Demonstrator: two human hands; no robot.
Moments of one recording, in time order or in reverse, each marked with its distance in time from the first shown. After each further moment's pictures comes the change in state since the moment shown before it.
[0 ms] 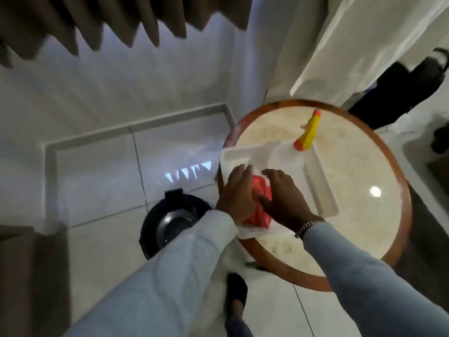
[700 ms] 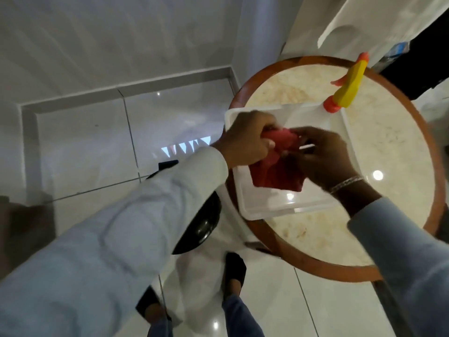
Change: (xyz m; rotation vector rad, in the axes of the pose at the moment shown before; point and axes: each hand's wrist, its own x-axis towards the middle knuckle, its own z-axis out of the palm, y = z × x) left_hand 0.048 -0.007 -0.034 -0.088 -0.033 0.289; right_hand 0.025 0.016 -0.011 0.295 0.136 0.142
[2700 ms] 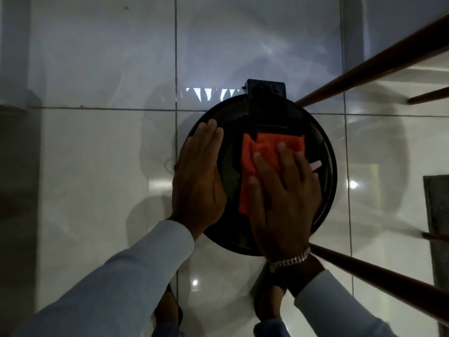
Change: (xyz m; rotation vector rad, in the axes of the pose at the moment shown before) left_hand -0.219 -0.383 0.097 0.131 0.698 -0.210; right_hand -0.065 0.046 0.425 -0.366 0.127 -0.398
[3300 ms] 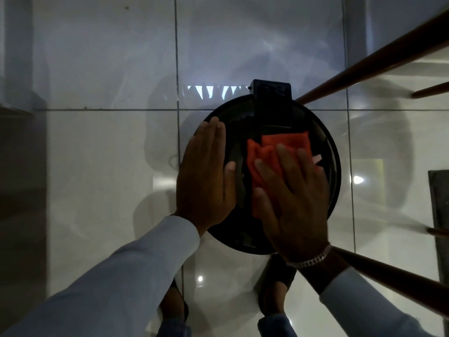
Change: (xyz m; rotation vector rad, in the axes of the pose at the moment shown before) left_hand 0.005 0.005 -0.002 0.160 -0.149 -0.023; right_hand -0.002 0.027 -0.007 -0.037 -0.069 -0.204
